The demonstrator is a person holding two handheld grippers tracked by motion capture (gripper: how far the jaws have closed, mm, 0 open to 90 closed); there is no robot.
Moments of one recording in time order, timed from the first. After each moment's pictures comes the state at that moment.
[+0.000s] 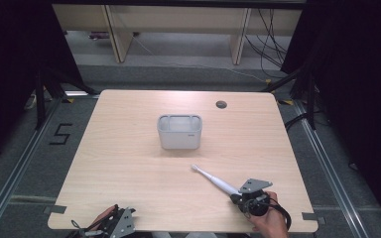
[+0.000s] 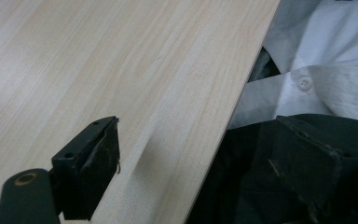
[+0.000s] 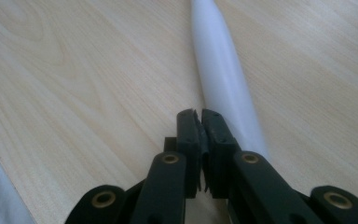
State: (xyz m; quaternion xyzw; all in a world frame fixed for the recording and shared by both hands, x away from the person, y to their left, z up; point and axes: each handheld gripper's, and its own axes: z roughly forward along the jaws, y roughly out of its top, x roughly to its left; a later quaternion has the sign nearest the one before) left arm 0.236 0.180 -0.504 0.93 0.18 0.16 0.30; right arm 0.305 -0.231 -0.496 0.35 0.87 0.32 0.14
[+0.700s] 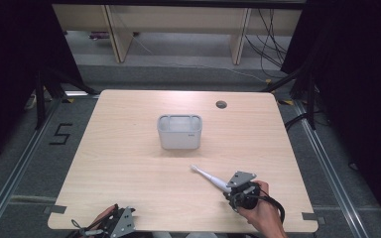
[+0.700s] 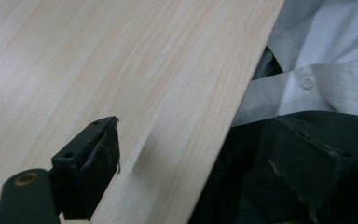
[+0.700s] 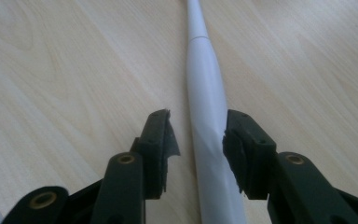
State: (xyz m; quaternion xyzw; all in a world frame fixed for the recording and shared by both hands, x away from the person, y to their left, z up) left arm 0.238 0.180 -0.506 0.92 0.18 0.16 0.29; right arm 0.318 -0.200 -0.467 0.31 0.90 0.23 0.17
